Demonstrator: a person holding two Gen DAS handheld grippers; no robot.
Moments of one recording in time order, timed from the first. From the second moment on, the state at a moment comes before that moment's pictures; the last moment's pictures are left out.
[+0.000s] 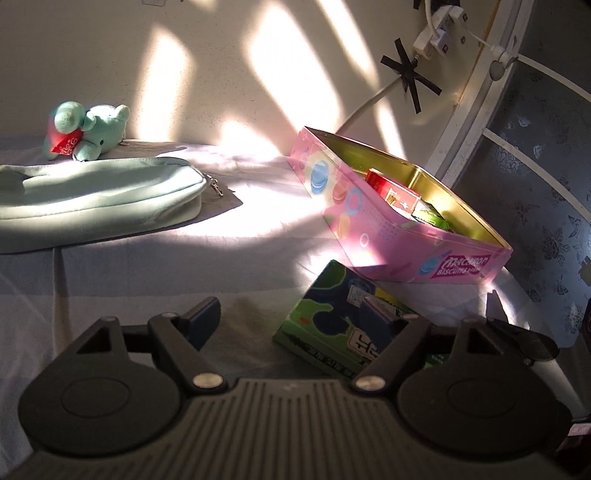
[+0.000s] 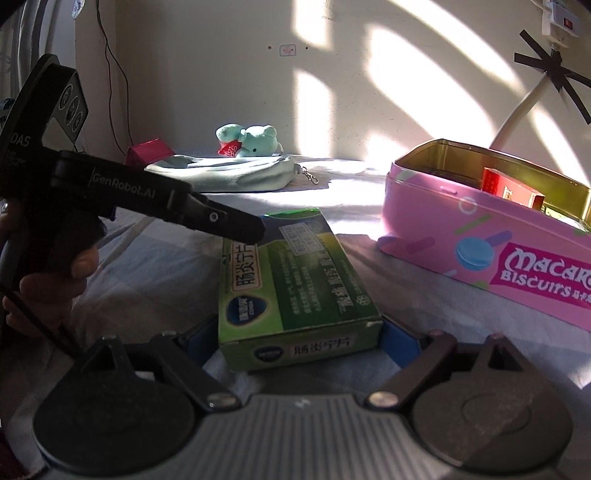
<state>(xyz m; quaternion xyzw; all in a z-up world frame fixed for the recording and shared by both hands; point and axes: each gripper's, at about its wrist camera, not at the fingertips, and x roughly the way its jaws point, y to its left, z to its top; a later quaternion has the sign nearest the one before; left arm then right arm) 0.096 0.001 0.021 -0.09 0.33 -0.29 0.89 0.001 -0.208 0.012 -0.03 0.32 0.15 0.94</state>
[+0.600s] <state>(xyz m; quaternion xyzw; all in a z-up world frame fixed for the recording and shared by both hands) 0.094 -0.043 0.015 -0.06 0.35 -0.32 0.88 -0.004 -0.216 0.014 -0.01 0.30 0.18 0.94</state>
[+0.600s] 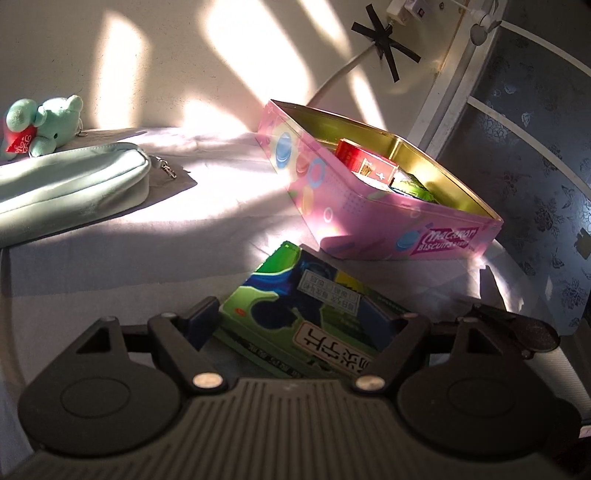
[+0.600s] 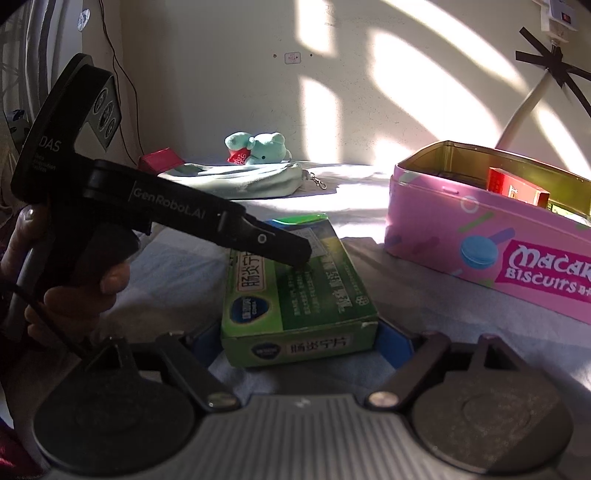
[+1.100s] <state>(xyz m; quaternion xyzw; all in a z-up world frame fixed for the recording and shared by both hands) 0.118 -0.086 0.108 -0.06 0.26 -0.36 0.89 -0.006 -0.259 0.085 0.00 0.14 0.13 0.98</state>
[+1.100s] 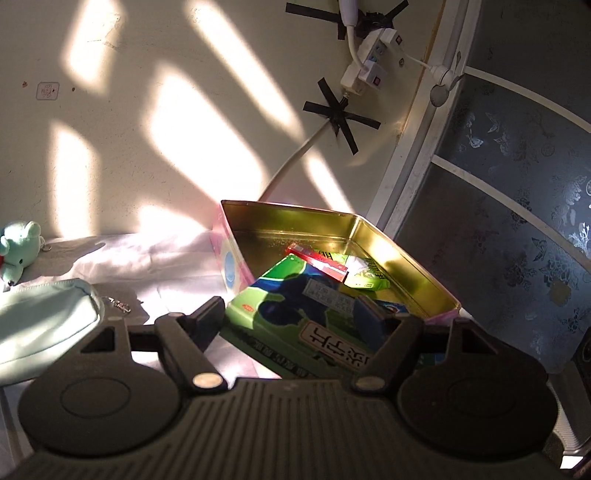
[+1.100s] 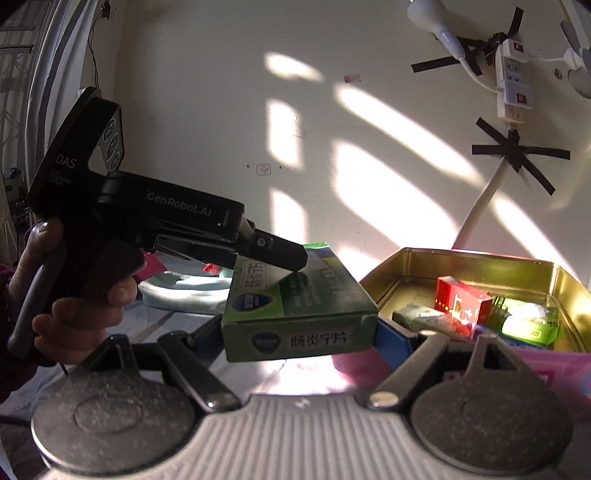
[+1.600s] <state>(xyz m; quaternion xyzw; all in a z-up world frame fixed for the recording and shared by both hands) 0.163 -0.169 0.088 -0.03 0.29 -0.34 0.89 0.075 -0.304 0.068 -0.07 0.19 -0.03 0.98</state>
